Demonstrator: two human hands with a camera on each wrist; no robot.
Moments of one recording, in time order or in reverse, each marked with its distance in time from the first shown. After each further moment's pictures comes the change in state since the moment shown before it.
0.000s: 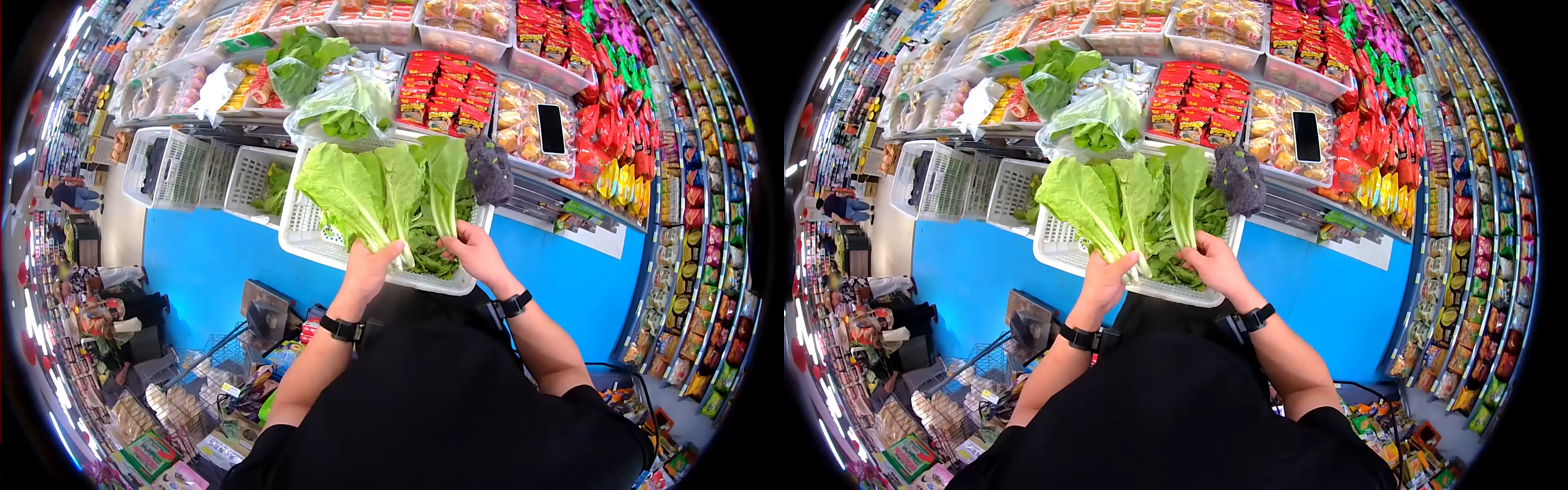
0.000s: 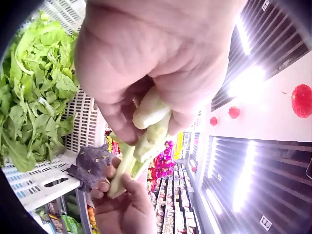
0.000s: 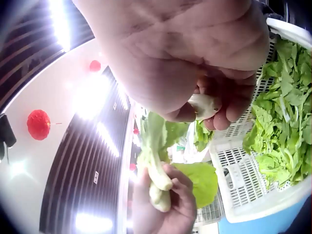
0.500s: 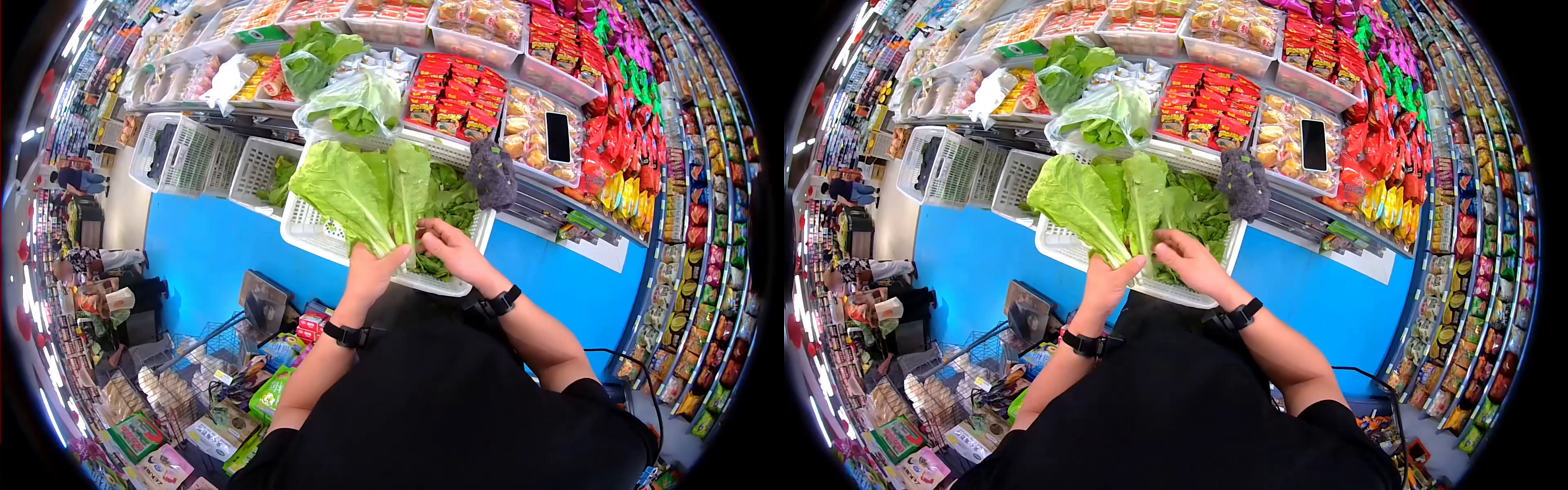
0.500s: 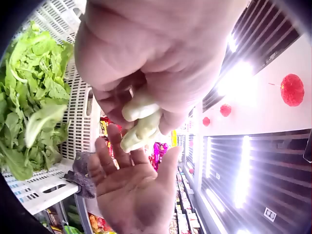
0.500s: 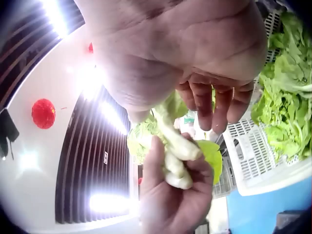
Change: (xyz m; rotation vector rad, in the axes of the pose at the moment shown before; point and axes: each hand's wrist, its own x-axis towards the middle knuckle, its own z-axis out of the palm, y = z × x) left_hand -0.020 0.004 0.019 0.260 0.109 0.167; right_hand 0.009 -0.012 0.022 -0.069 -0.157 -0.140
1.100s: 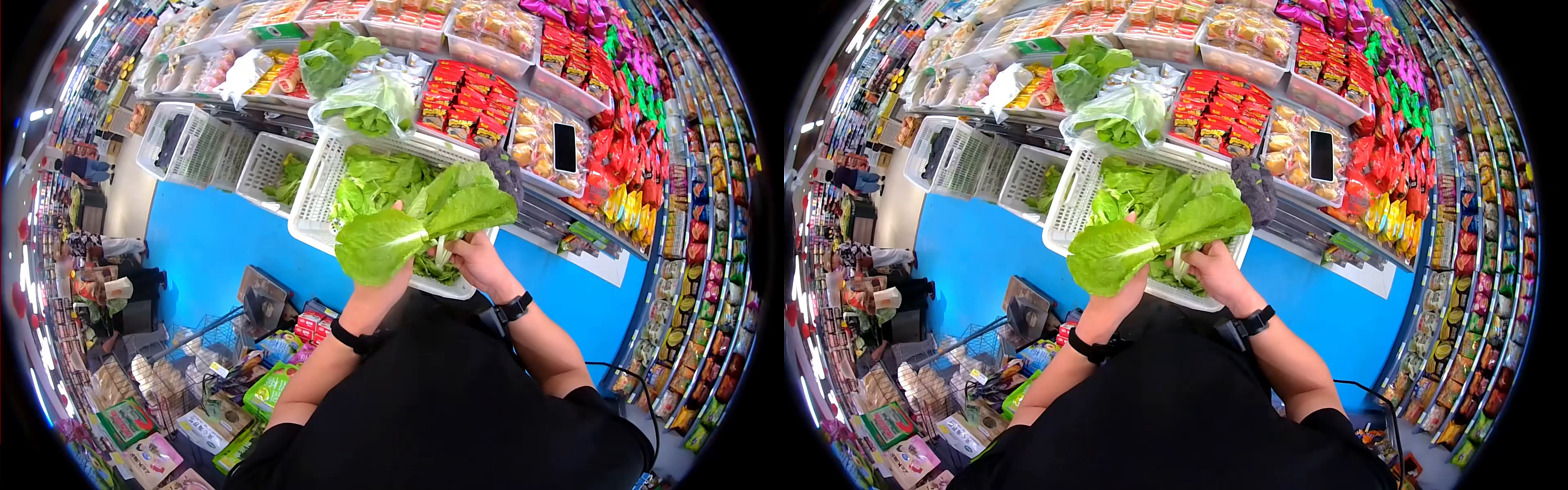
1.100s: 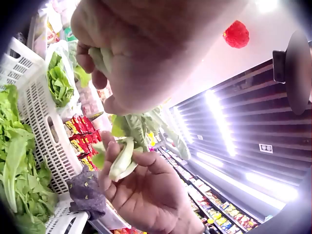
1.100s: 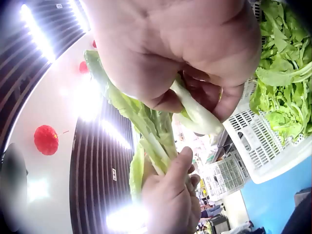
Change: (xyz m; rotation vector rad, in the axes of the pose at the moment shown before) left_hand -0.017 0.028 0.016 0.633 0.162 0.494; right_hand -0.020 -0.017 0.003 0.626 0.068 0.125
